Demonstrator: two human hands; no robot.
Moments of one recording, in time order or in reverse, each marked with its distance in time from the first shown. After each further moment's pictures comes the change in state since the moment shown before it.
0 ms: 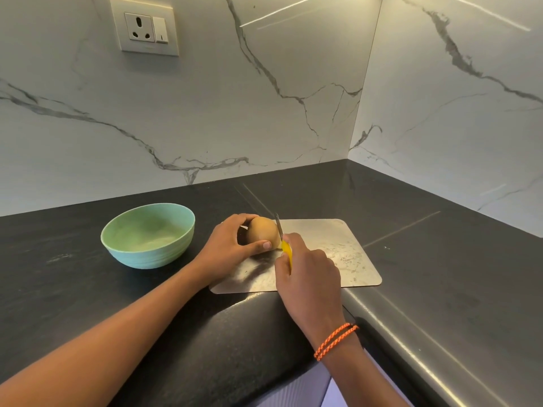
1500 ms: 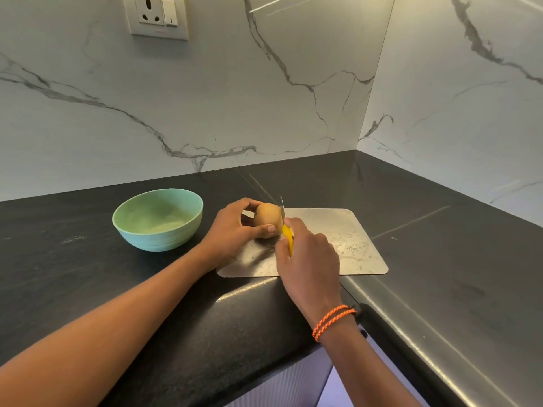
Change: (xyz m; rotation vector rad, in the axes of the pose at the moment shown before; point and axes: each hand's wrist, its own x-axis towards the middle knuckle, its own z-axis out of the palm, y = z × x) left_hand -0.004 0.009 -0.003 -0.101 0.040 -0.073; right_hand 0.003 -0.006 0.004 0.056 -0.012 0.006
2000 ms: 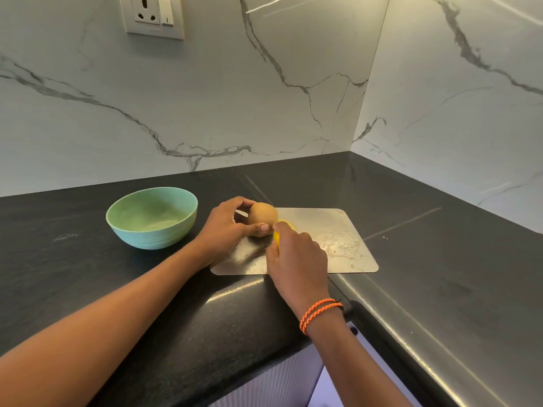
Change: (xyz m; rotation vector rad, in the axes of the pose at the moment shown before) left_hand 0.002 0.001 -0.001 -0.005 0.010 -0.020; right_hand 0.001 -0.005 -0.003 -0.108 -0.103 -0.003
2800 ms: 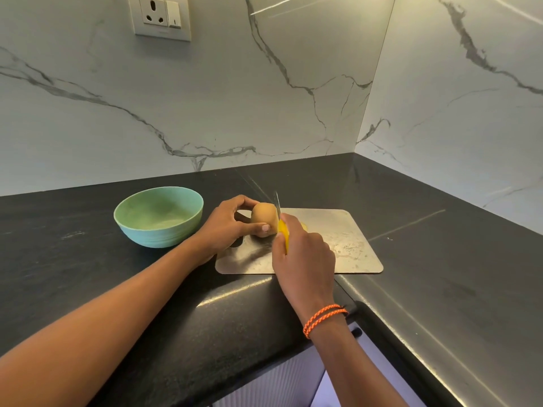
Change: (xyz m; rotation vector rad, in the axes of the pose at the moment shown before) left_hand -0.002 0.003 -0.011 -0.099 -0.078 -0.055; right_hand -0.004 -0.002 0.005 0.064 0.180 0.008
